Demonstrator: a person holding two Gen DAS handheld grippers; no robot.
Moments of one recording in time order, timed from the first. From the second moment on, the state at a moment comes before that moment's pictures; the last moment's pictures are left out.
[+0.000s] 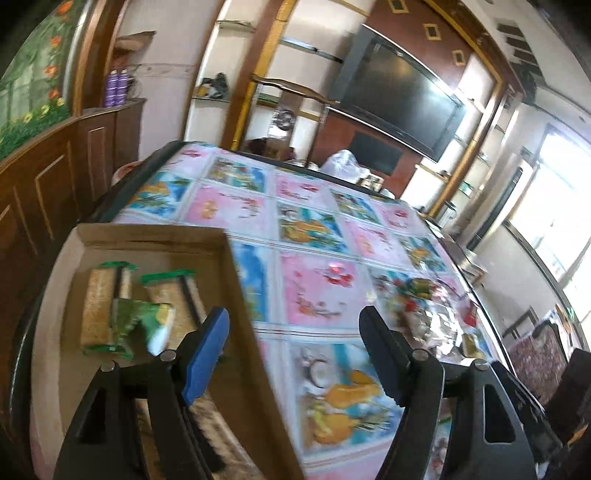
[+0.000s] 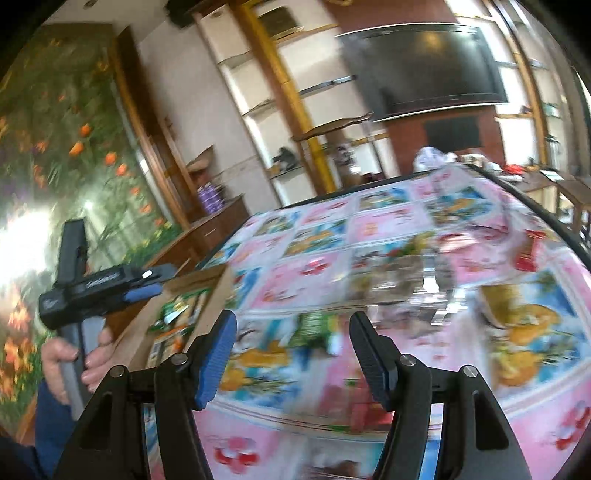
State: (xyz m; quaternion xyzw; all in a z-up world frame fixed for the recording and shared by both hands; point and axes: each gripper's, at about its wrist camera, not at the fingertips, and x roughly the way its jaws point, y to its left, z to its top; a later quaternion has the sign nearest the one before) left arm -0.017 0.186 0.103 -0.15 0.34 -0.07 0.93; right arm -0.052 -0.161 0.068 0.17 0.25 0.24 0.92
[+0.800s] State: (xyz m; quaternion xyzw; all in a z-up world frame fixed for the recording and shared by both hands) left arm 0.035 0.025 0.031 -0.07 0.48 -0.12 0.87; right arm -0.050 -0.271 0.031 0.33 0.26 0.22 0.88
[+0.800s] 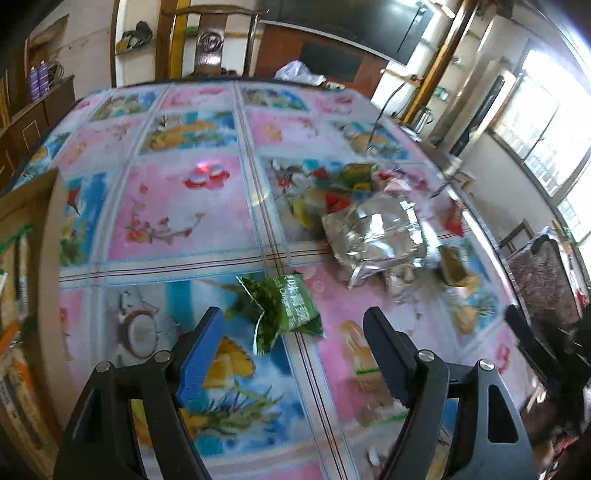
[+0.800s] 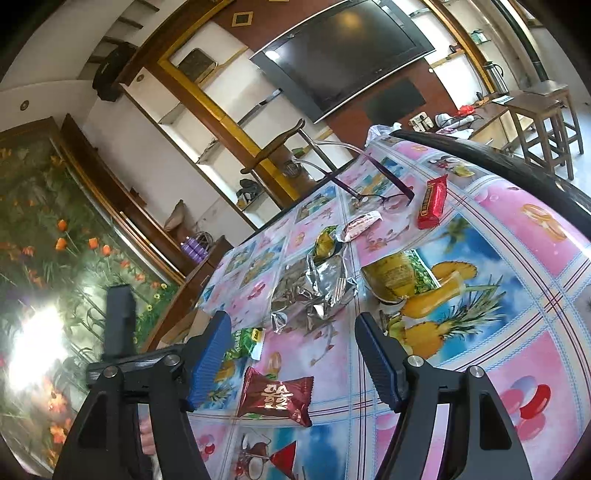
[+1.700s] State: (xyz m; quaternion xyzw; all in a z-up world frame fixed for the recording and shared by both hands) left arm 0.032 0.031 0.032 -0.04 0.43 -0.12 0.89; right arm -0.024 -0.173 0.006 0.18 0.43 0.22 0.86
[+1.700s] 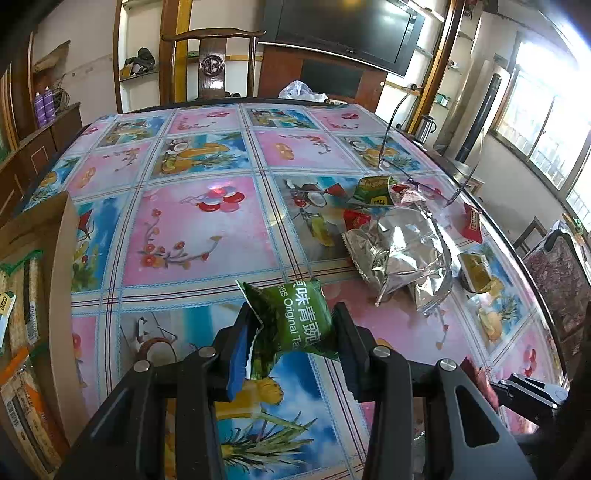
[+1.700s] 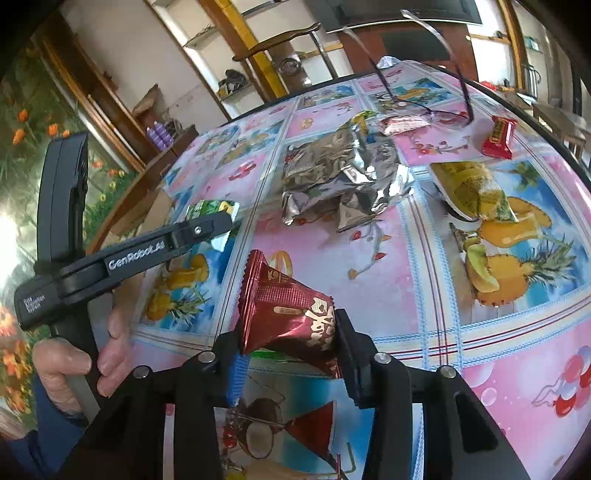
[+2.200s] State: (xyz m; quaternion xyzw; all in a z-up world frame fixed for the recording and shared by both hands) left arm 0.020 0.023 0.045 -0.04 0.40 -0.14 0.90; right arm -0.038 -0.209 0.023 0.25 0.36 0.21 0.87
